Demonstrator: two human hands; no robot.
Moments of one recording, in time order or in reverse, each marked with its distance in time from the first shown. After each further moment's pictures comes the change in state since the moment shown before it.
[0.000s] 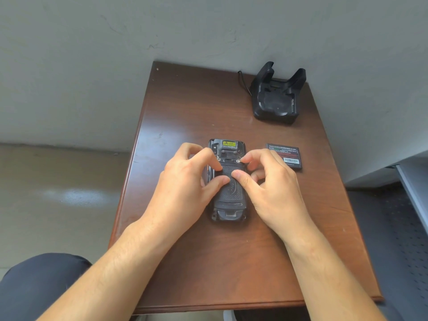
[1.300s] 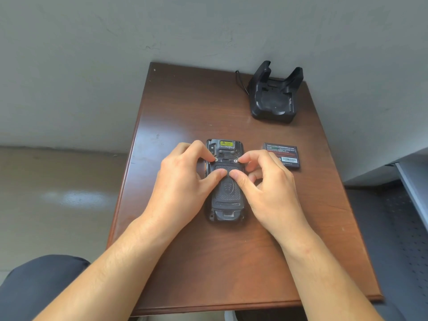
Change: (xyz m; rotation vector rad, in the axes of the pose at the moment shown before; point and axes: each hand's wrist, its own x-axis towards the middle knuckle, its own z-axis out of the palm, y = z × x) left_hand 0.007 0.001 0.004 -0.035 0.057 -0.086; right_hand -0.003 0.002 0.005 0.033 0.054 0.011
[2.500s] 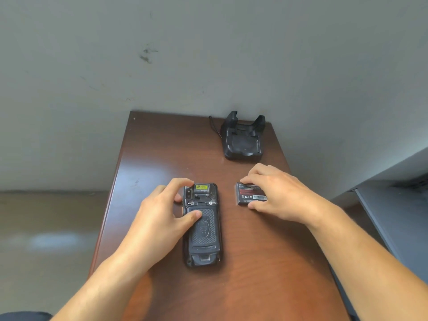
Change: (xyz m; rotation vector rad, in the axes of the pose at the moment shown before) left_hand 0.018 0.004 -0.012 0.018 -0.178 -0.029; right_hand 0.086 0.019 -0.093 -0.720 -0.559 -0.188
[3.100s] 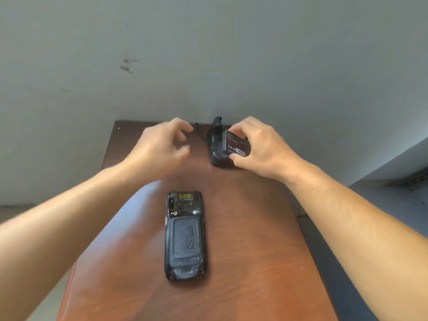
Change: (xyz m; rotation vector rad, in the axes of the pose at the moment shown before) left_hand 0.123 0.050 -0.028 0.207 0.037 0.190; right_hand 0.051 0.017 -0.048 0.238 0.414 0.003
